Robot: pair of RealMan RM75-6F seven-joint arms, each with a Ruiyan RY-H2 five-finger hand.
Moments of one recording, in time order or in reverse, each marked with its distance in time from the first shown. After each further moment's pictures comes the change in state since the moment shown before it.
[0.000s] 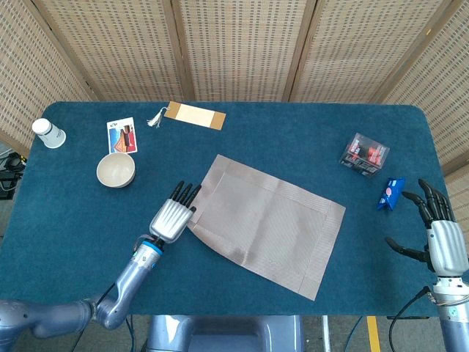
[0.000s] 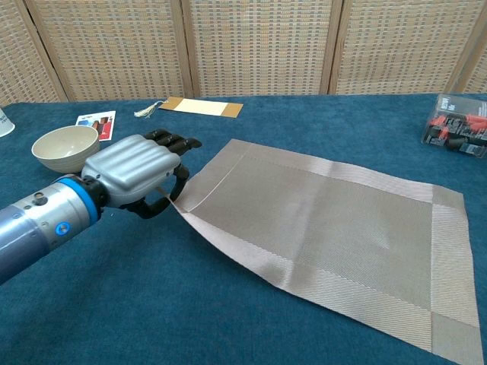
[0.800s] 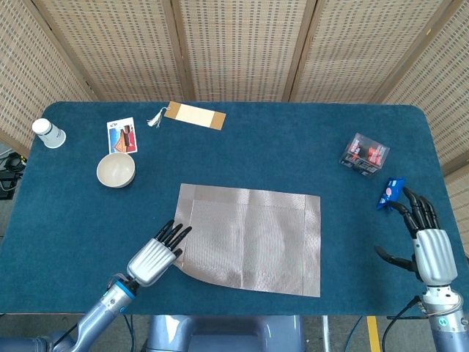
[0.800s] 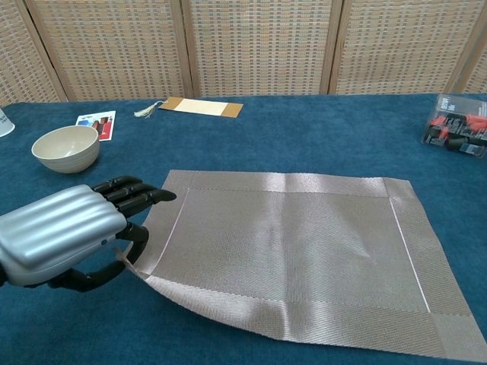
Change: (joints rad) left arm 0.181 0.166 0.237 -0.203 0.299 0.128 -0.111; right arm -0.015 -0.018 -0.044 -0.035 -0.083 0.048 -0.084
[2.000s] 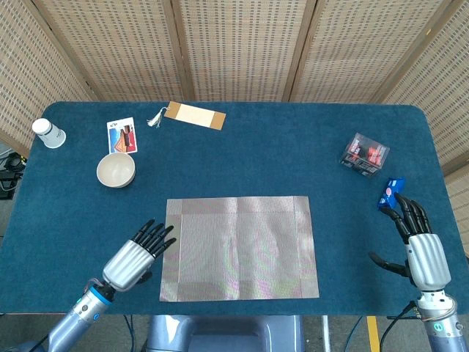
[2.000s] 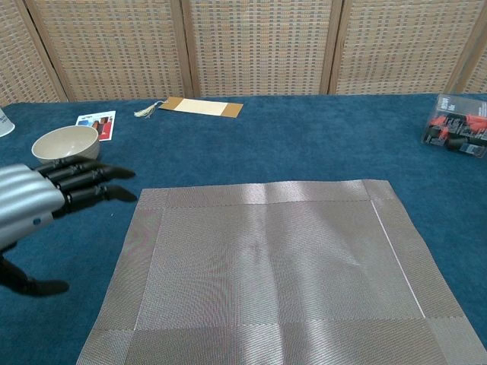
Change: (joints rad) left arm 0.095 0.158 -0.031 -0.068 0.123 0.065 -0.156; right arm -0.004 -0.007 -0.029 -0.014 -0.038 0.009 -0.026
